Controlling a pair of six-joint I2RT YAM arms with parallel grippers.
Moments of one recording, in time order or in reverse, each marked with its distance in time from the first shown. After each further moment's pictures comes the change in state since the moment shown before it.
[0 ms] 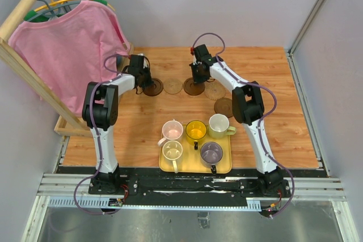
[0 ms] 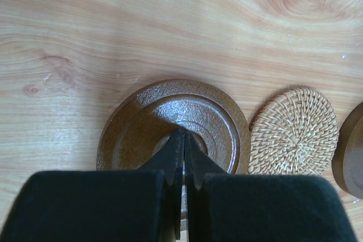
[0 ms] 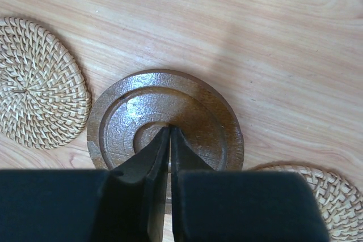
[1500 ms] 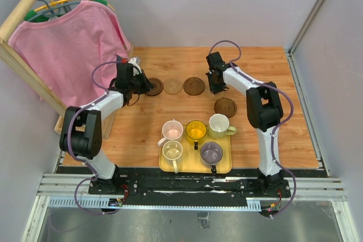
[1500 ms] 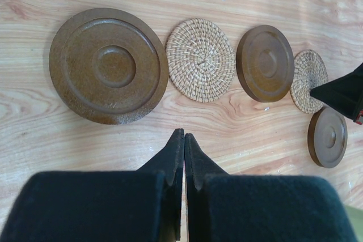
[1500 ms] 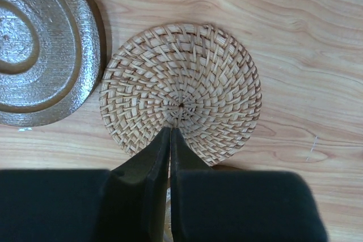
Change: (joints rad) left arm 0.000 -0.446 -0.422 0.193 0.203 -0.026; right arm -0.056 -0.302 -0.465 0.039 0.201 -0.033
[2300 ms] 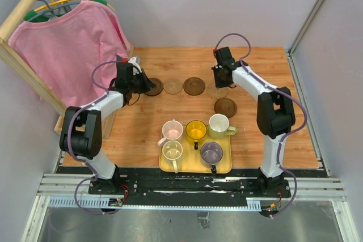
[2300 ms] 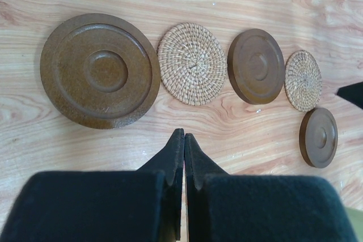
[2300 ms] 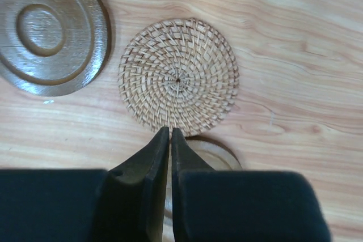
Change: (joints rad) left arm 0.000 0.000 -0.001 0.025 0.017 -0.016; right arm -0.033 -0.124 -0.079 0.036 -0.026 -0.028
